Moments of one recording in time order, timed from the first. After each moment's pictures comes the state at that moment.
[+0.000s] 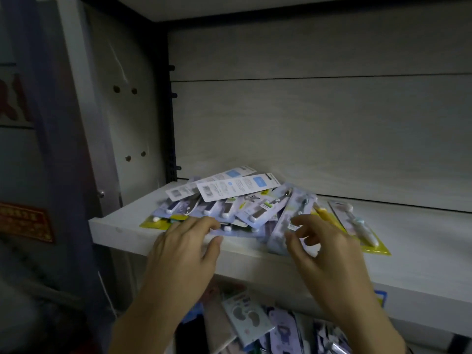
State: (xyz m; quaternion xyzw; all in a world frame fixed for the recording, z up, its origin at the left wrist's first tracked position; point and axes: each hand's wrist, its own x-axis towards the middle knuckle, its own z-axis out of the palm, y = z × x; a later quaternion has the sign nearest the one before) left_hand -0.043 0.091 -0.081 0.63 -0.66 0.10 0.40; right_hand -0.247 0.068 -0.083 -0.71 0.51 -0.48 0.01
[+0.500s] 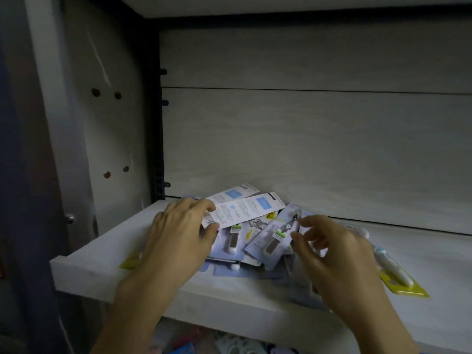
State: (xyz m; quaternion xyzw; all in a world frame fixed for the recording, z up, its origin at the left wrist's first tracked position) left_hand 0.002 -0.012 -0.052 0.63 -0.67 0.11 0.37; right_hand -0.216 0.010 -0.060 -0.68 0.55 -0.48 -0.03
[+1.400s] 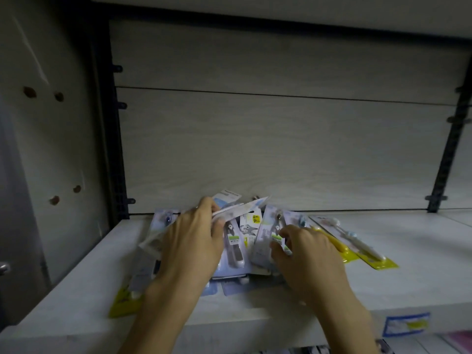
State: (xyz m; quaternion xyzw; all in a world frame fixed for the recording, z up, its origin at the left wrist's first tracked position) left_hand 0.012 -0.050 -0.040 0.53 -0.72 0.03 0.45; right_hand -0.156 -0.012 -0.065 -0.60 0.74 -0.28 -0.13
